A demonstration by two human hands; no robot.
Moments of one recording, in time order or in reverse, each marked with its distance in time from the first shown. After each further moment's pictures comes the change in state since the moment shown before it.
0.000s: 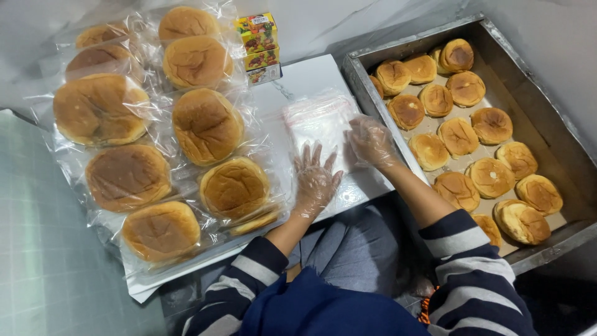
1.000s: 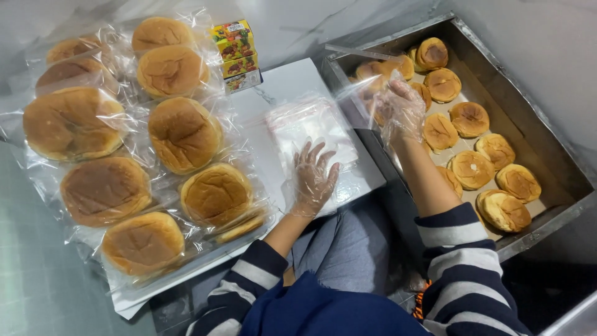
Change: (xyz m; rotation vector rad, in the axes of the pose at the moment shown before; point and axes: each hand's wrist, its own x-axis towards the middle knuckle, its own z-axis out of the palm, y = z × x) left_hand 0.015 0.016 0.034 -0.381 0.240 0.065; right_hand 0.036 -0.006 -0.082 1.440 0.455 0.456
